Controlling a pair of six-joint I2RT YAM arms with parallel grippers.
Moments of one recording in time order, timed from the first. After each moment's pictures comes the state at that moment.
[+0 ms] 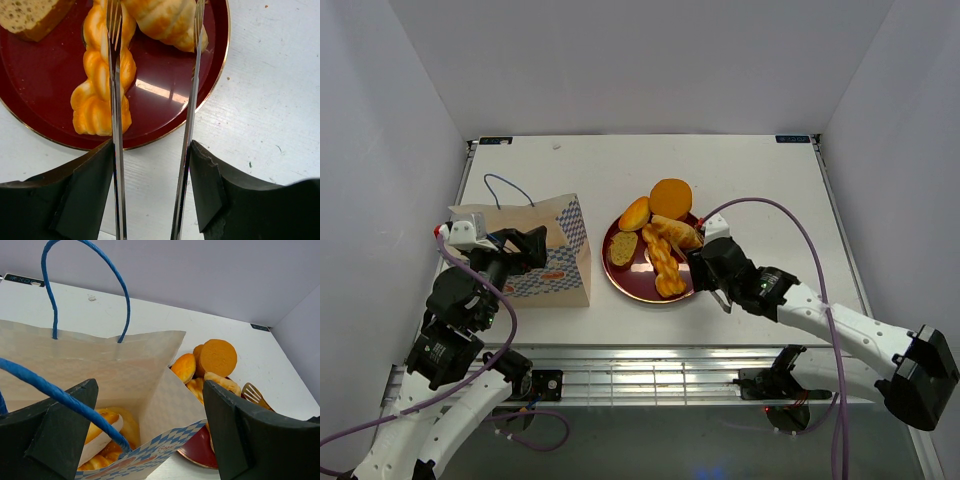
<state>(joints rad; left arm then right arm) -0.51 0.42 0.83 -0.40 -0.37 -0.31 0.88 1.03 0.71 -0.39 0.39 0.29</state>
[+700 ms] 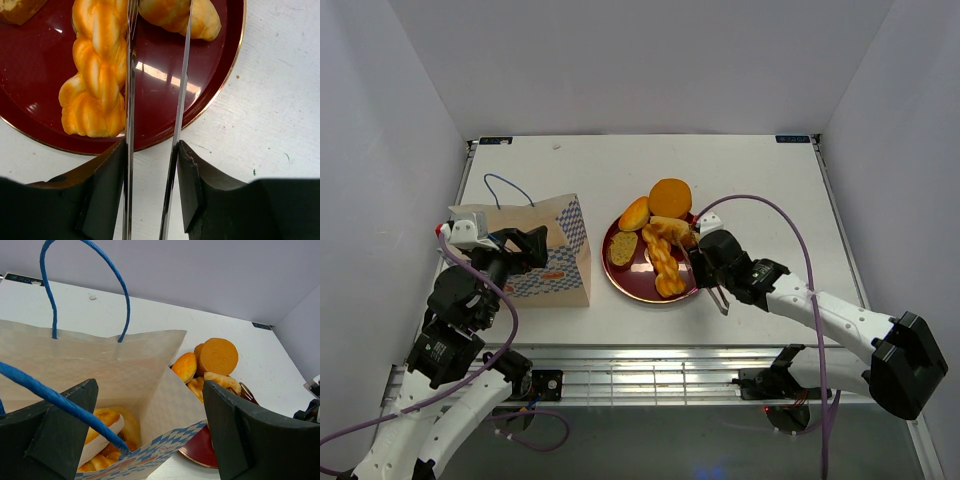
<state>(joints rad) -0.51 0.43 0.83 -0.40 -0.37 -0.31 0.80 1.14 0.72 -0.36 0.28 0.24</state>
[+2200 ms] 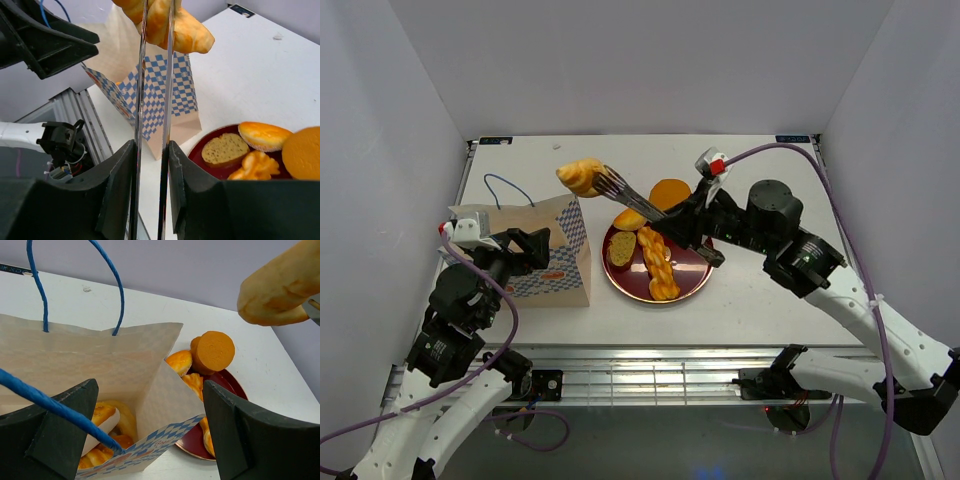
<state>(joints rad) -0.51 0.44 0.83 -0.43 -0.35 -0.33 0.81 1.01 1.18 -0.26 -0.30 0.20</state>
